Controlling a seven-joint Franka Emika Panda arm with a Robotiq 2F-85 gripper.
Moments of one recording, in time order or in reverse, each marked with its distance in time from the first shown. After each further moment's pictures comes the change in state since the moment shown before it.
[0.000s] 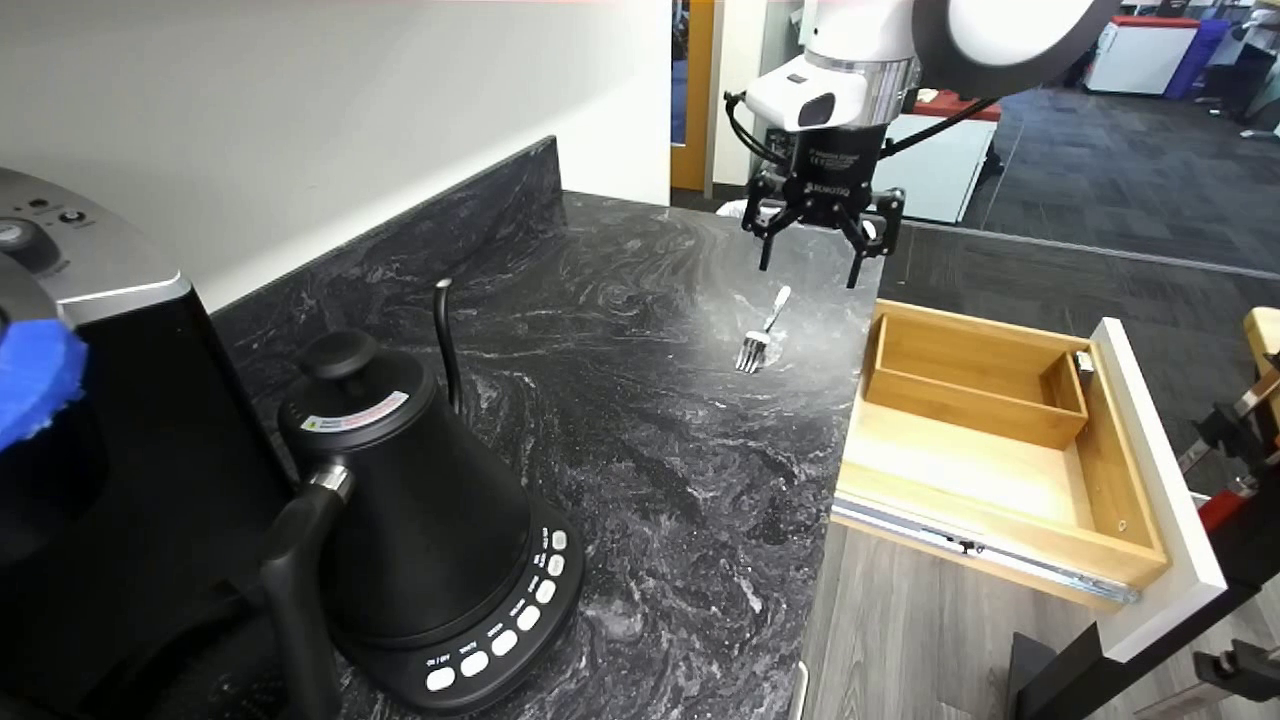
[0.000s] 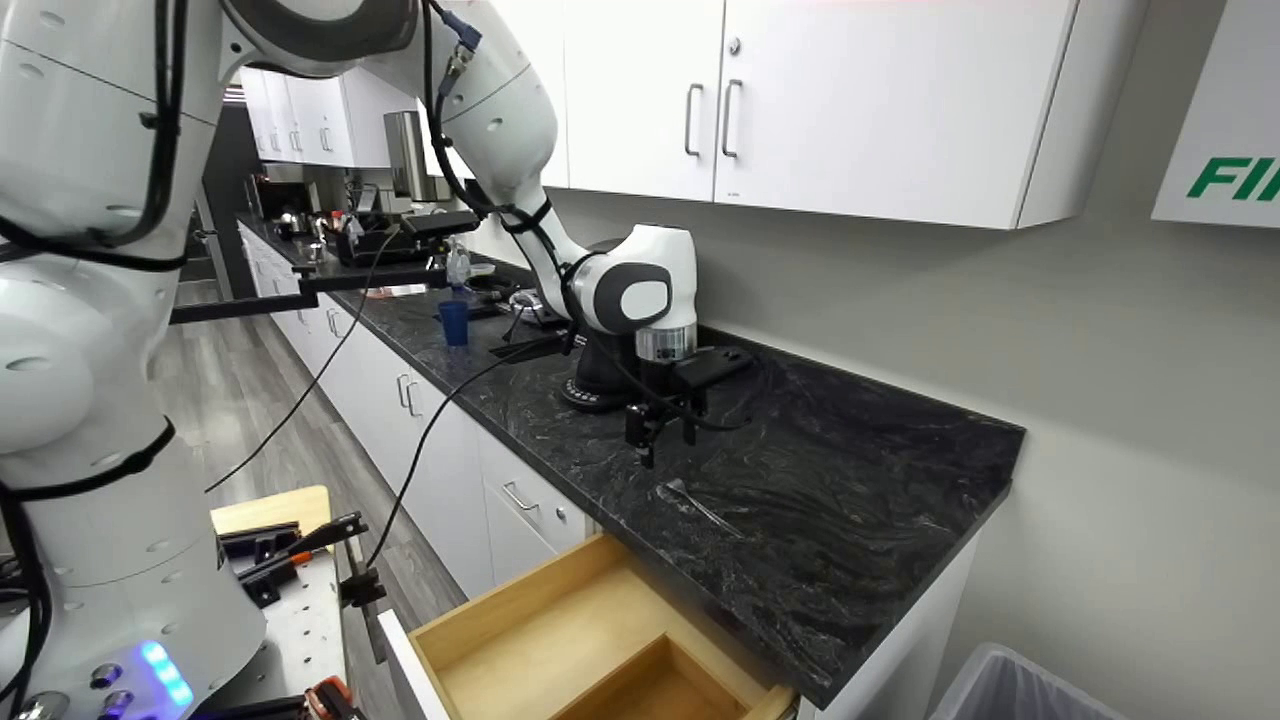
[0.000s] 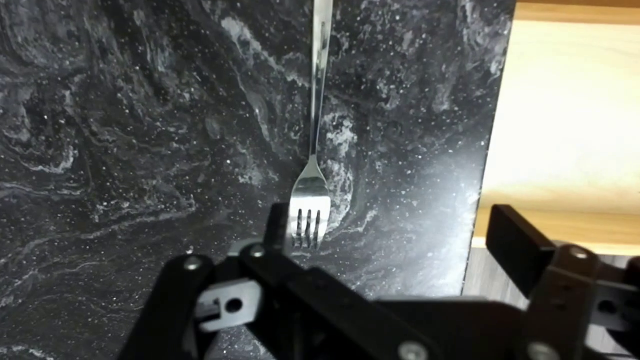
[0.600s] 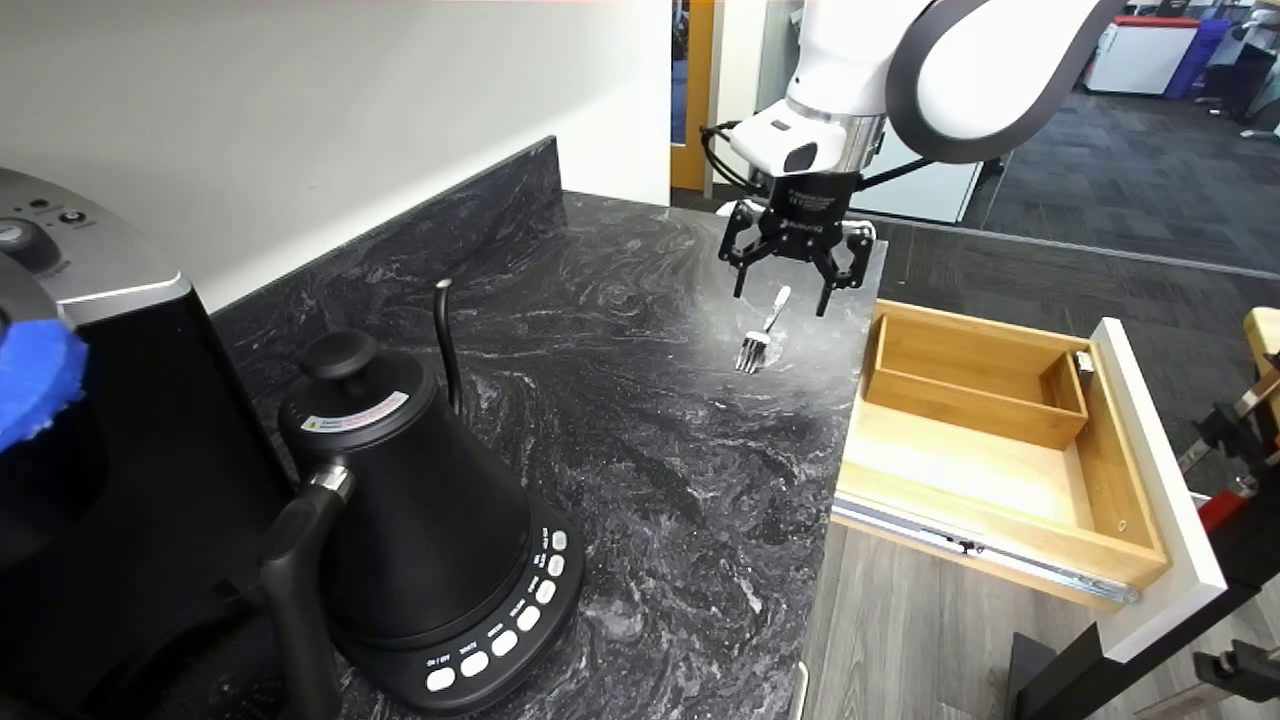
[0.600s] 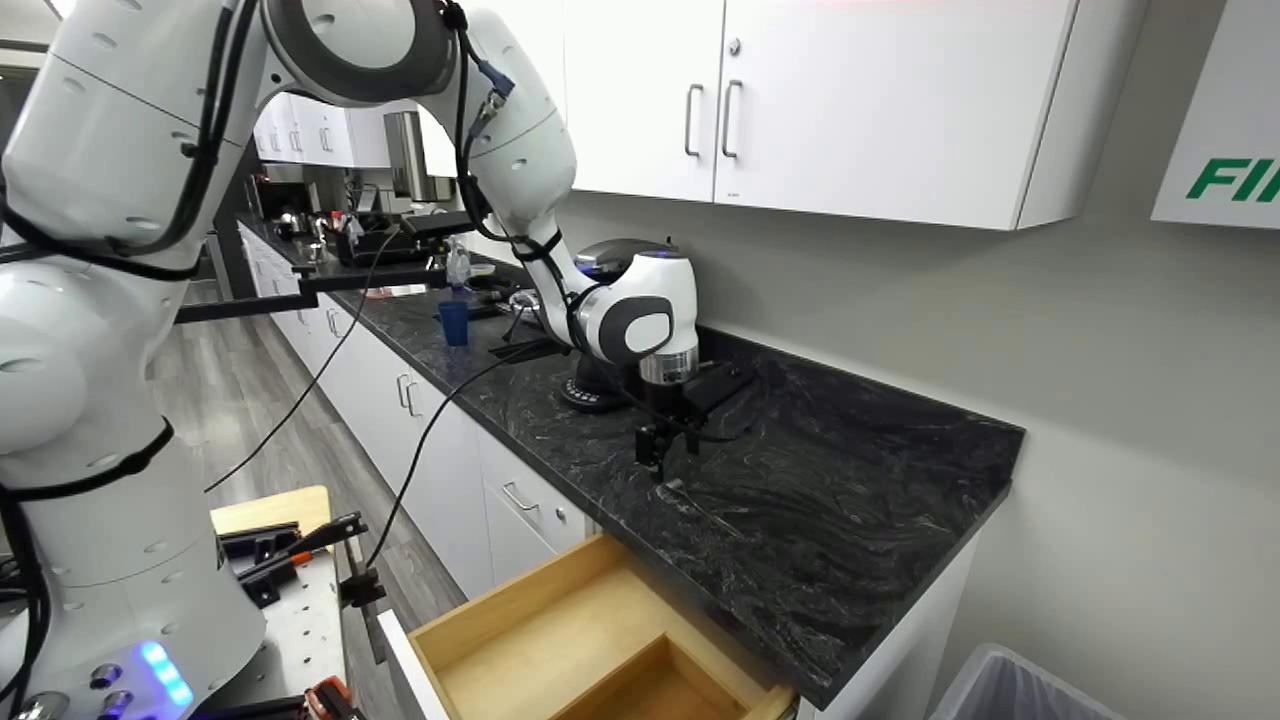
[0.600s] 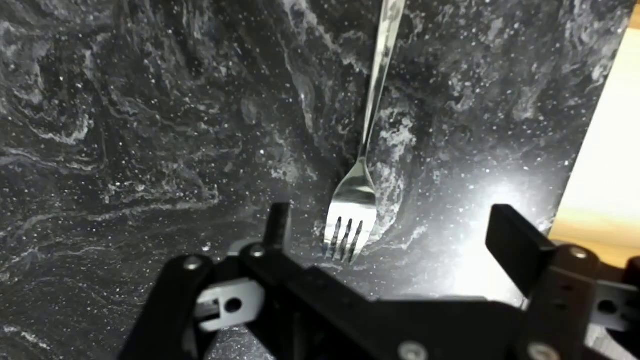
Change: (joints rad) arm -0.026 0.107 0.033 0.040 -0.012 0.130 -0.076
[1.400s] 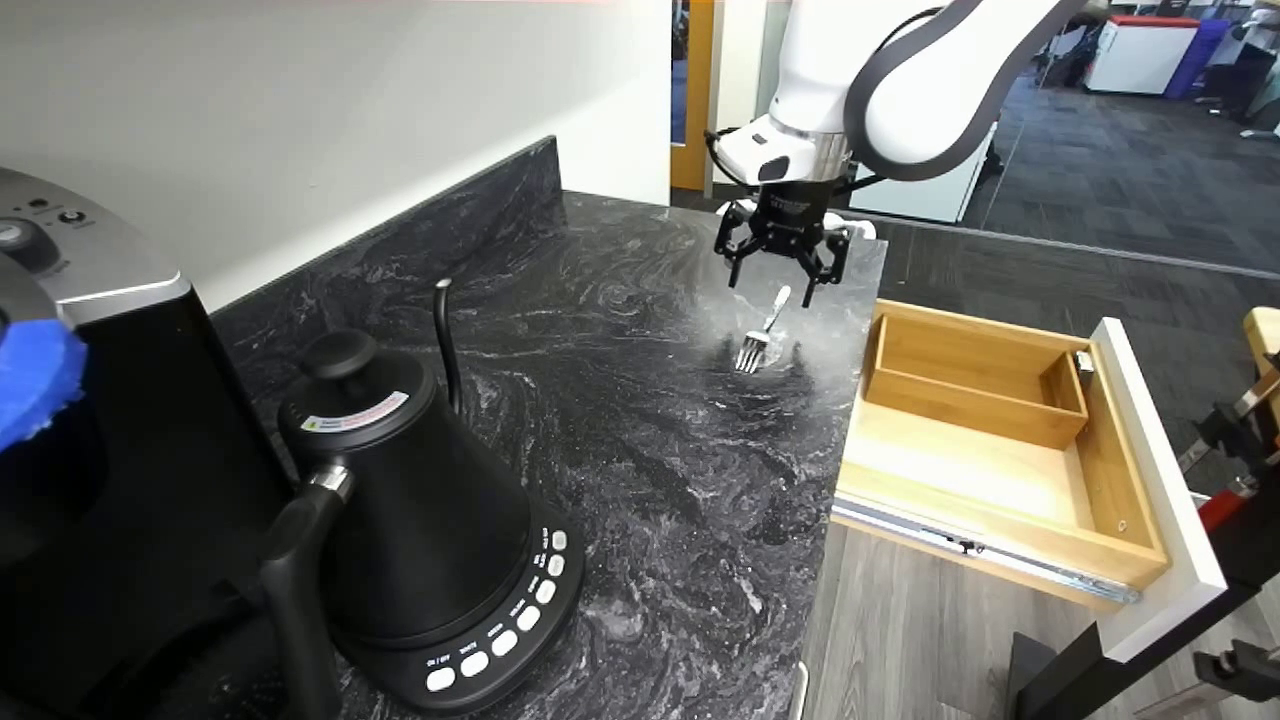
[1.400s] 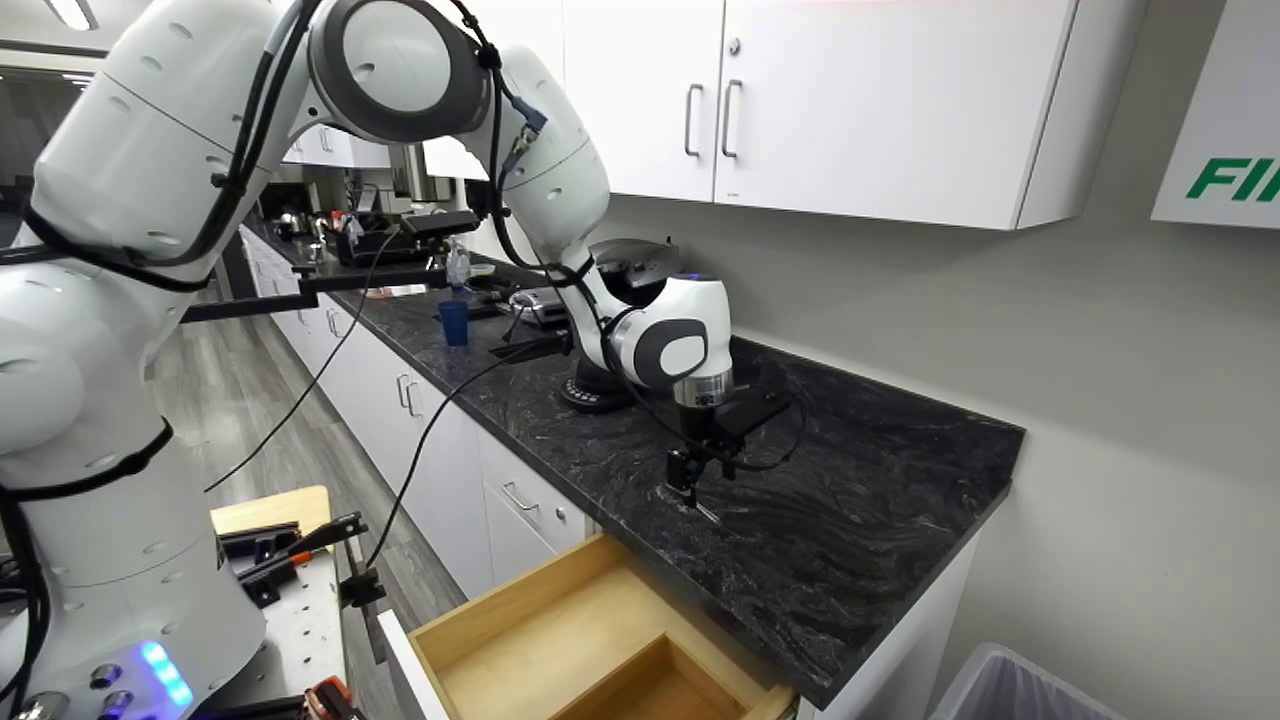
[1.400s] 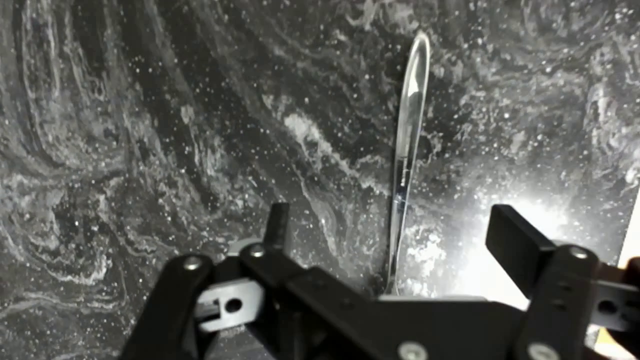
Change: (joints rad) arm -0.011 0.120 -0.063 0.137 -0.034 -0.018 0.075
